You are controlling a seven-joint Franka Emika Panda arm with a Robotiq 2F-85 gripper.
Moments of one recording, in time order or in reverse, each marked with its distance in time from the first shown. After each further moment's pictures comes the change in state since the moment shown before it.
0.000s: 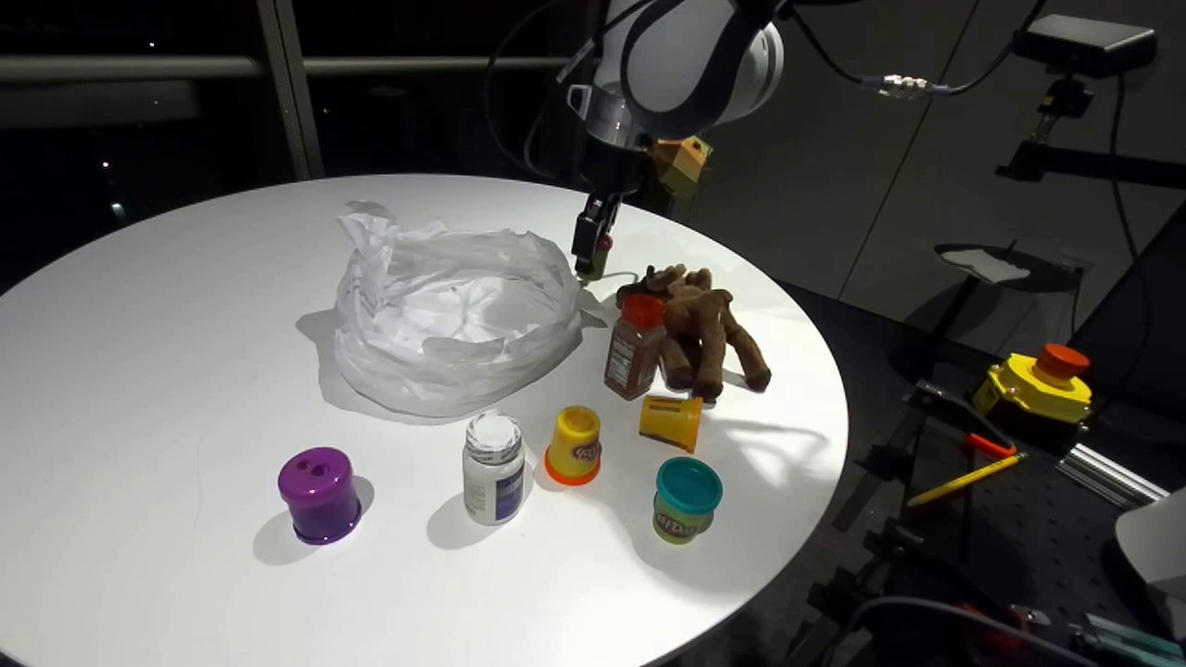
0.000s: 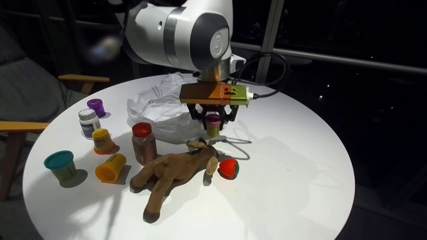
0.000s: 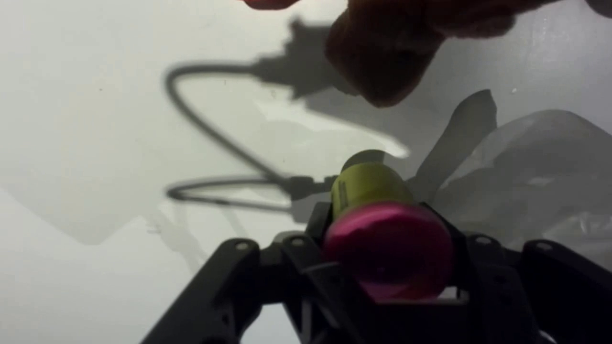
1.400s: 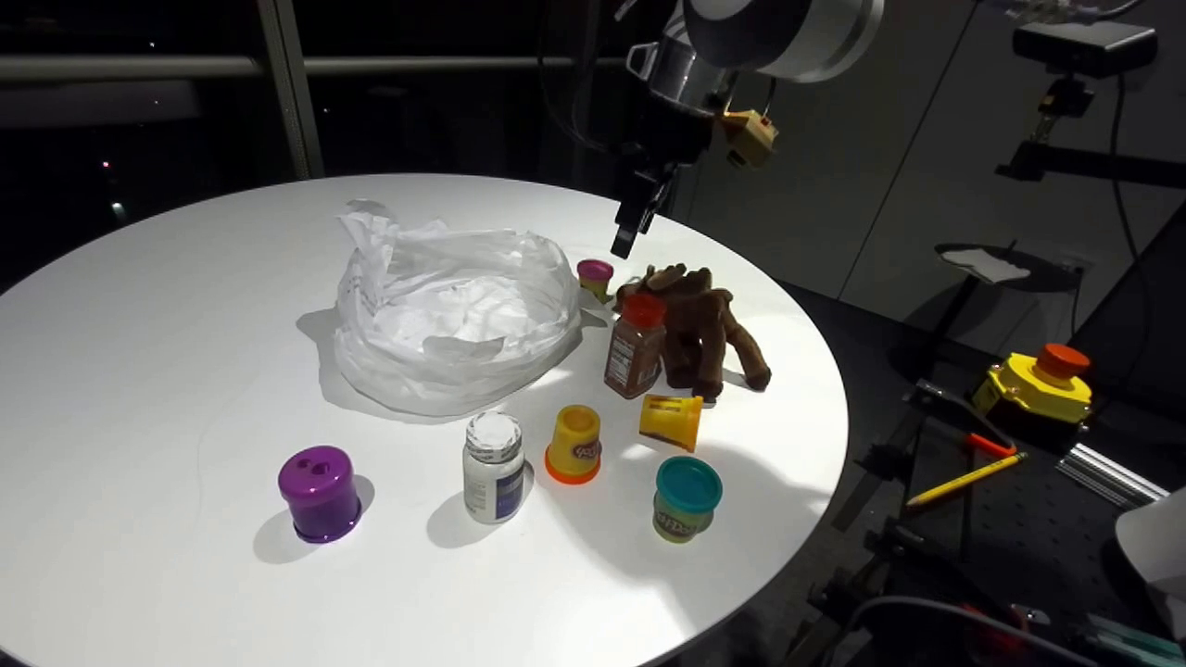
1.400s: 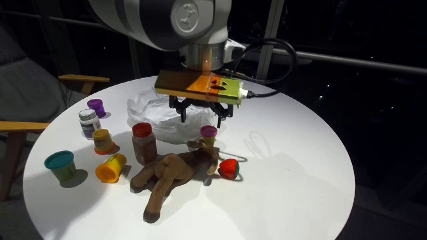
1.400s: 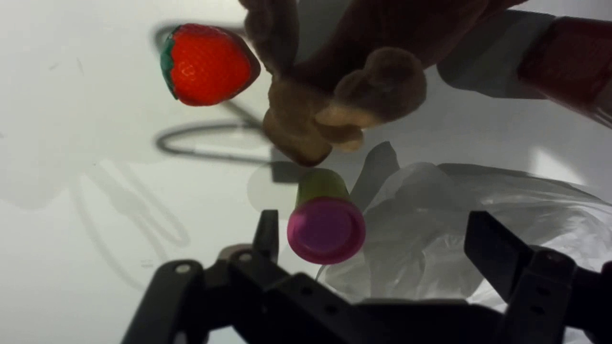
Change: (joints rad) arm -0.003 -0.228 0.003 -0.257 0.277 0.028 -0.183
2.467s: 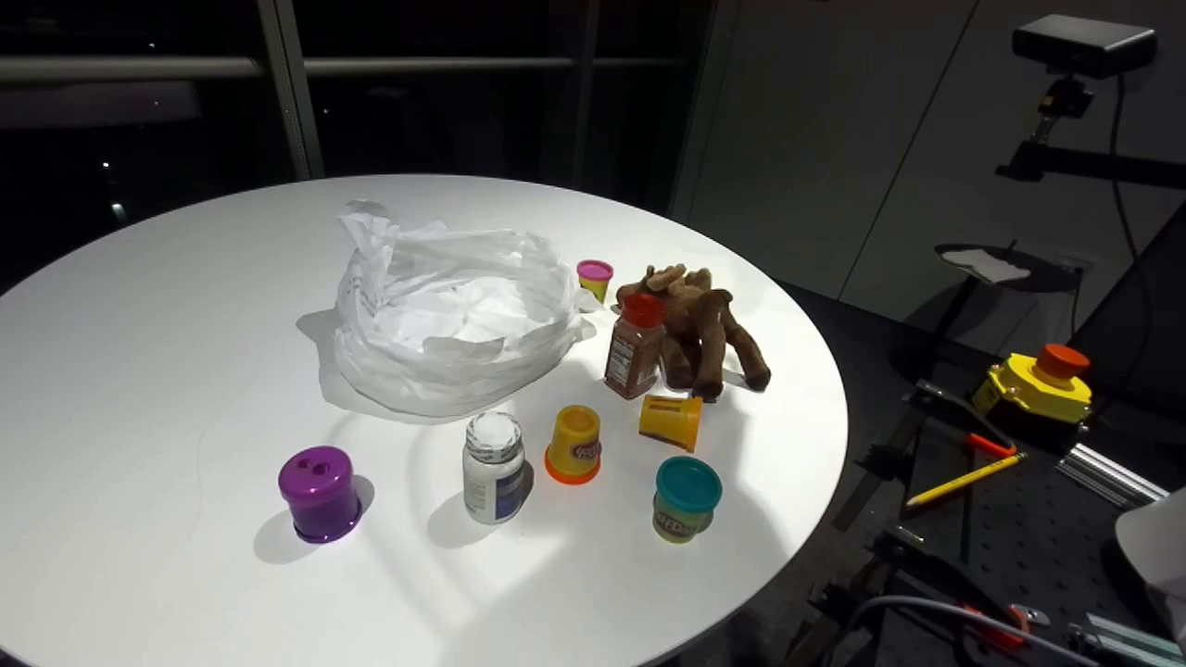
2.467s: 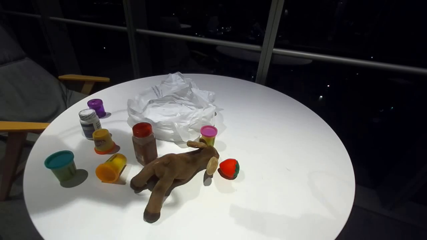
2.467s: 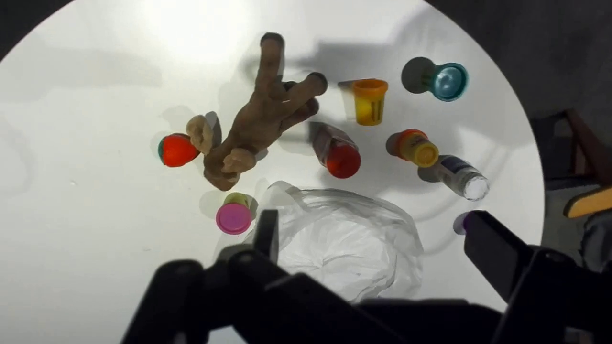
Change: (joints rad) arm 0.149 -0.749 -0.106 -0.087 -0.089 -0.793 0.190
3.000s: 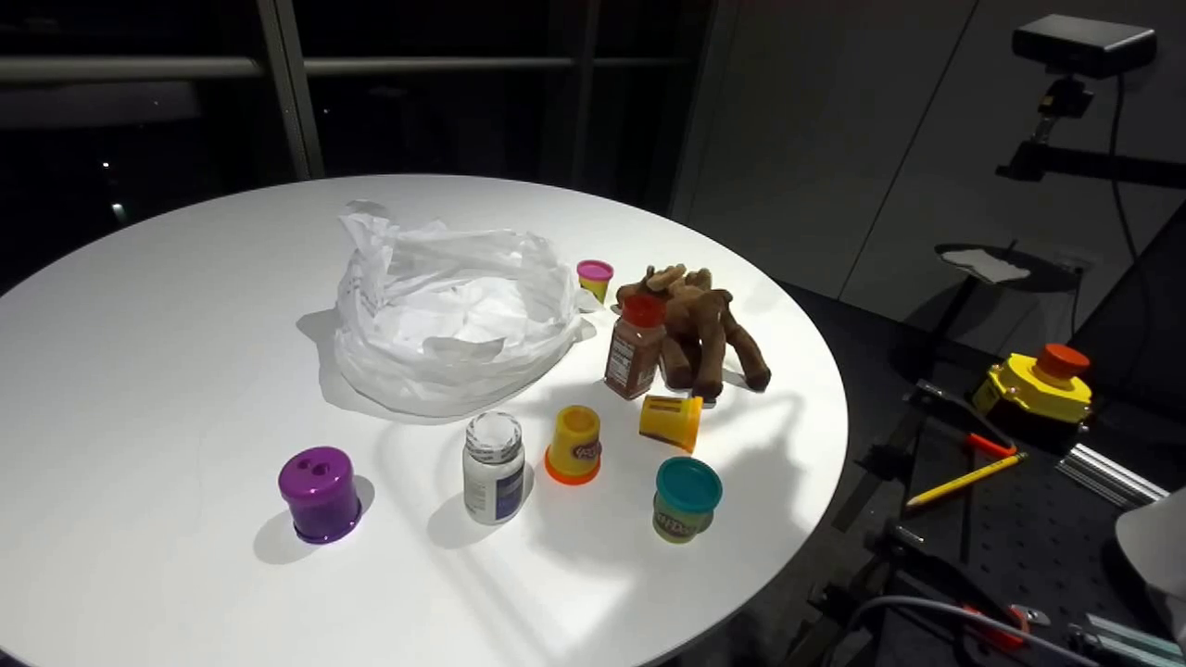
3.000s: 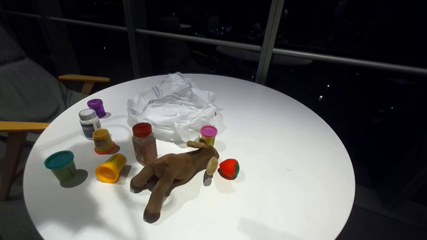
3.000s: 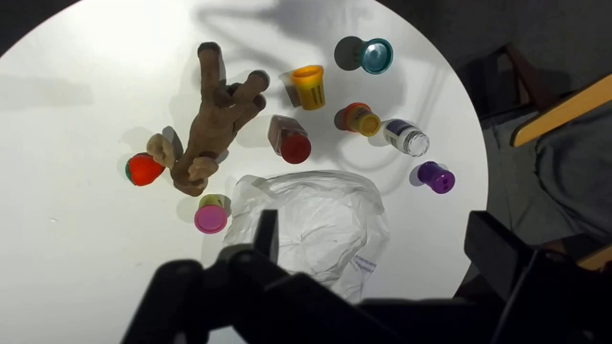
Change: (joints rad) arm 0.003 -0.141 -0.030 0.005 0.122 -0.111 0.149
